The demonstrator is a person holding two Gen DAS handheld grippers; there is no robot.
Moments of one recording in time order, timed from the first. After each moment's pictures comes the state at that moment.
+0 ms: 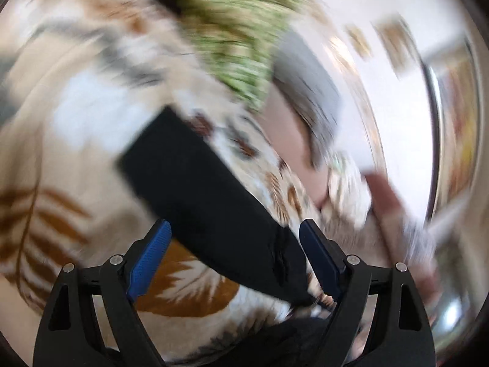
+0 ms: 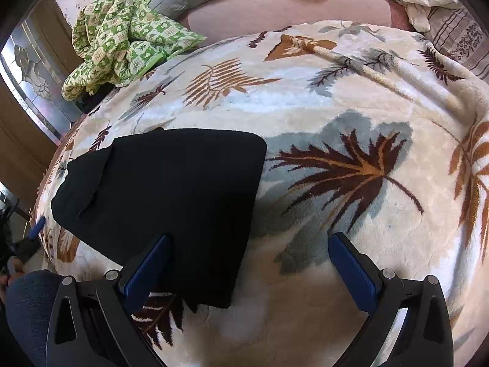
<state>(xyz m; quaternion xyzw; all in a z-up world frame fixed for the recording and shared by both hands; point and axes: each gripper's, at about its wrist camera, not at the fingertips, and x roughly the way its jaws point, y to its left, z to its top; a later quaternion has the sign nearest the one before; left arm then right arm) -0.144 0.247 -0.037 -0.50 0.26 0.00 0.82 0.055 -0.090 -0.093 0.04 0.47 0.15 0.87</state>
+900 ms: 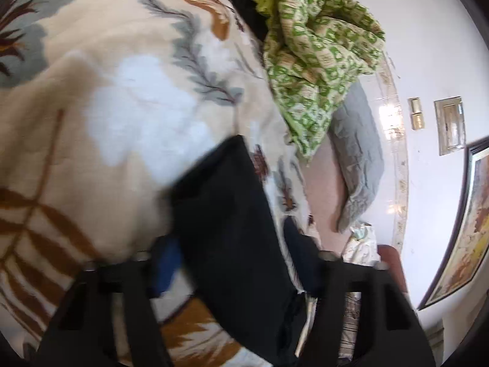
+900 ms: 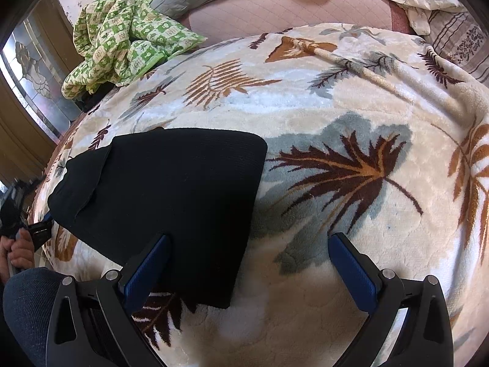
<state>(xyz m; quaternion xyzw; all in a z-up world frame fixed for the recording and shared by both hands) -0.115 0.272 -0.070 -0.58 0.23 0.12 0.77 0.055 -0.090 -0.092 0.04 0.47 0.16 0.87</state>
